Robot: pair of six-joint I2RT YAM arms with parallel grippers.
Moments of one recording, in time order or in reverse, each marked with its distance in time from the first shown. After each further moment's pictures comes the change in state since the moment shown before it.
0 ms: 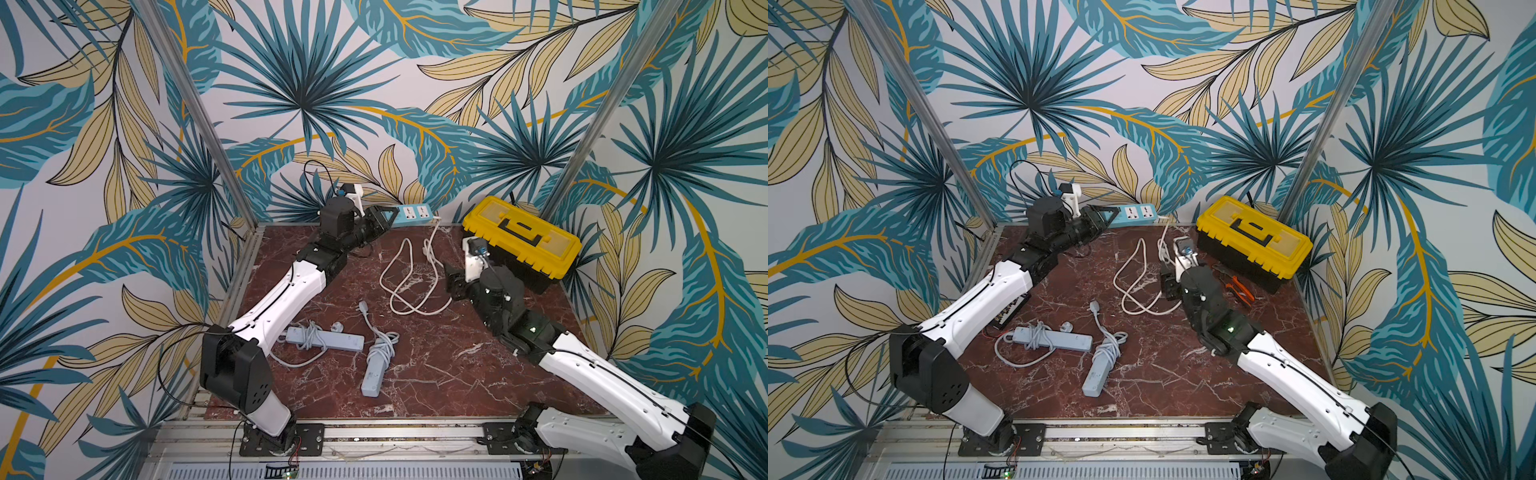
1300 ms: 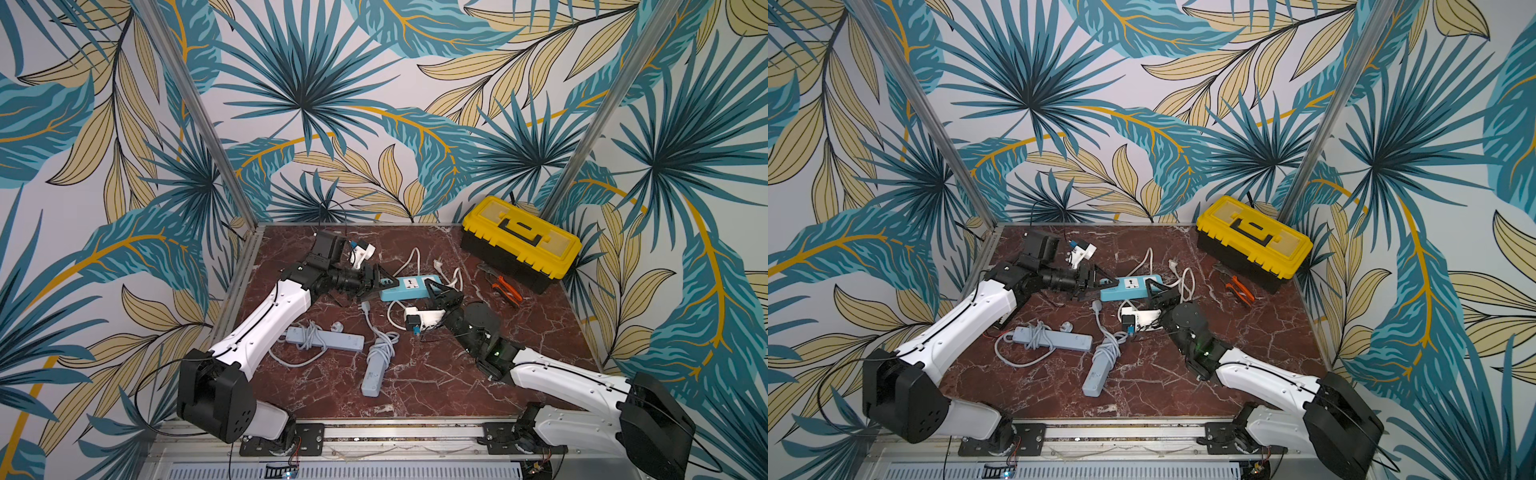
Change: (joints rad) left arm 0.066 -0.154 -0.271 -0.527 0.584 0.163; right arm 0.139 0.113 -0.485 0.780 -0.140 -1.601
